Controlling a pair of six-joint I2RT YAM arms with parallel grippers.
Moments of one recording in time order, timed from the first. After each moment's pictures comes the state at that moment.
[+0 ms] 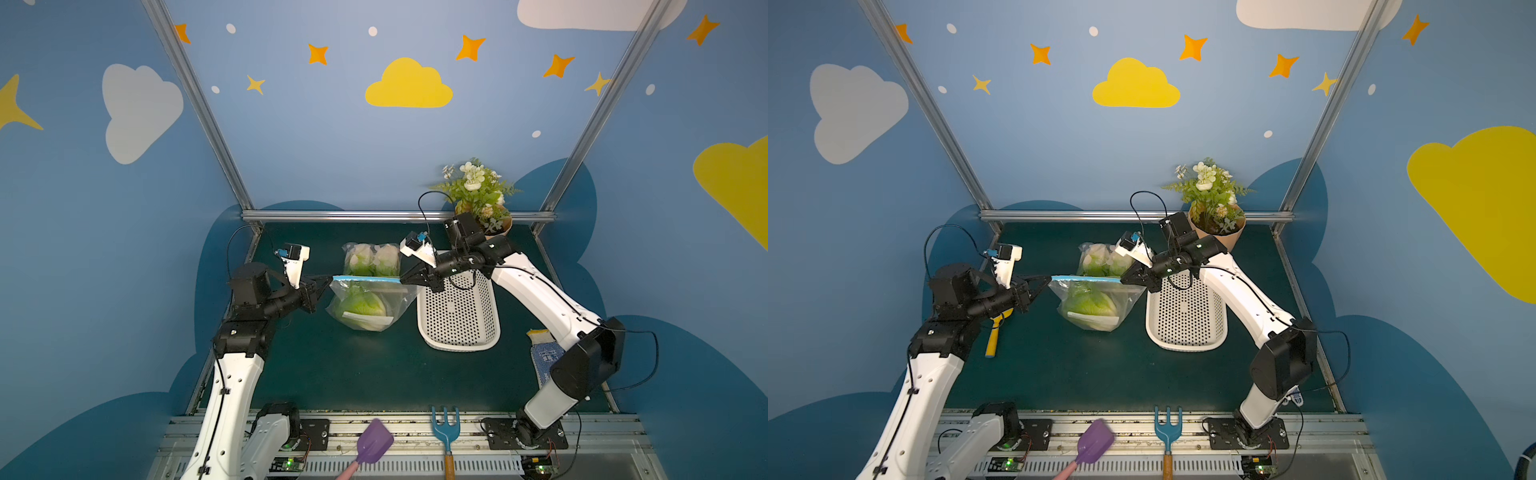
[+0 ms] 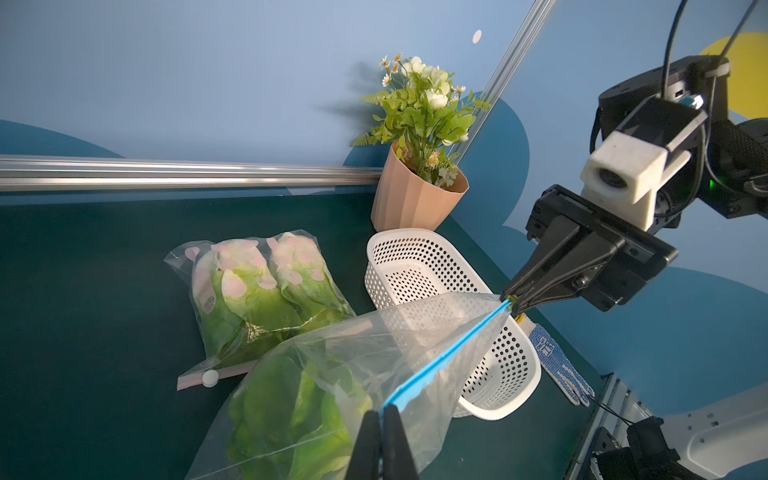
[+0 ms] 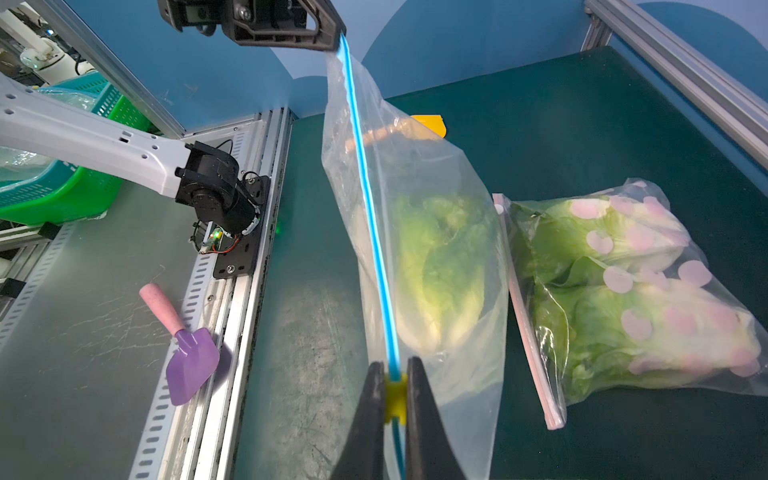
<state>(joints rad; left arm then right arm) 0.06 0.87 0.92 -0.44 0.75 -0.12 0.58 1.67 1.64 -0.85 -0.84 -0.56</state>
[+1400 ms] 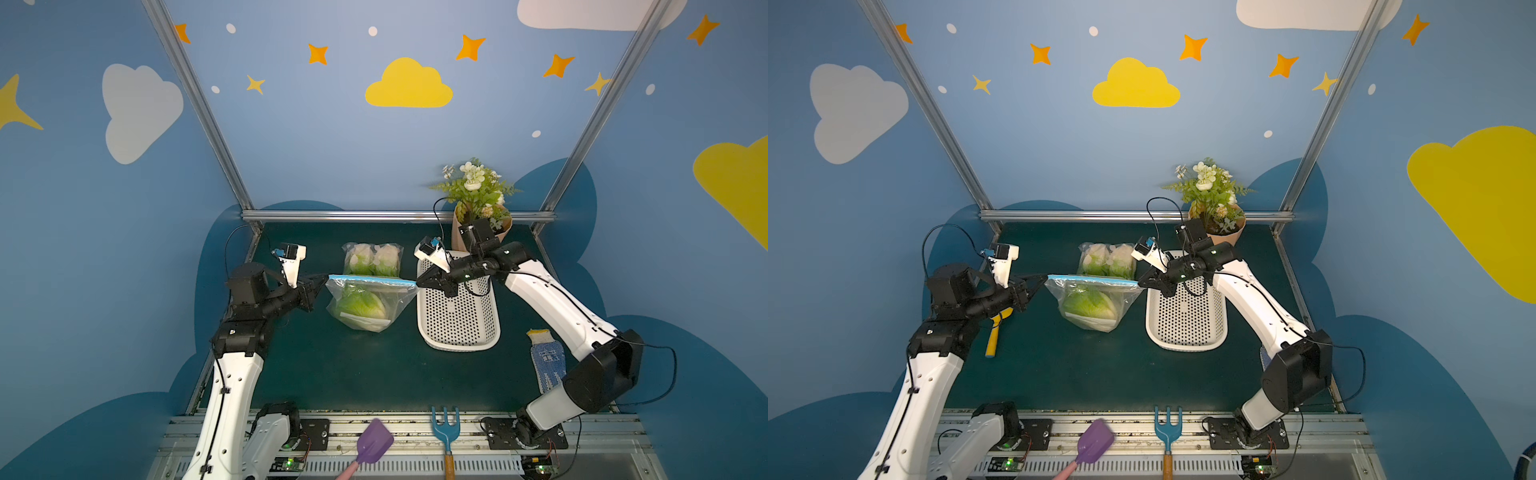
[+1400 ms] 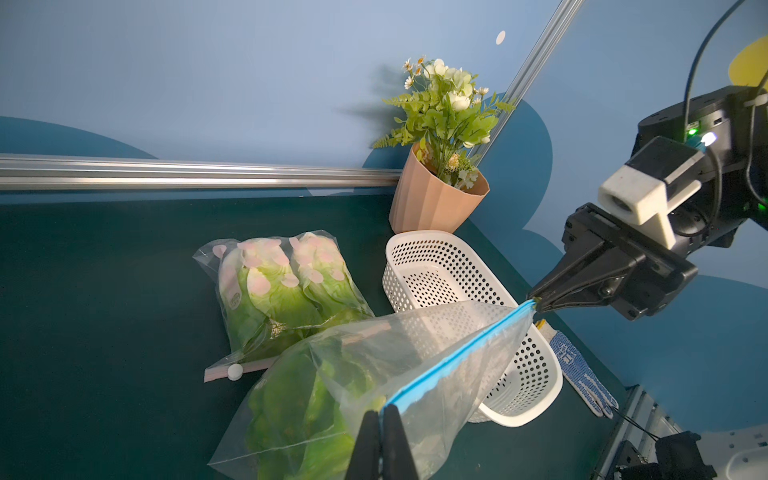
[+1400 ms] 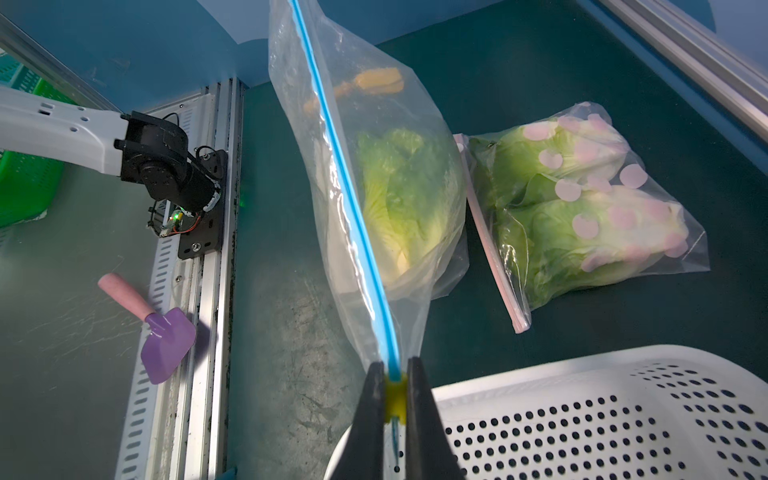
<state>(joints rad) 0.08 0.88 0.92 -0.45 0.72 -0.10 0.52 1.56 1.52 -0.87 -0.73 -0.56</state>
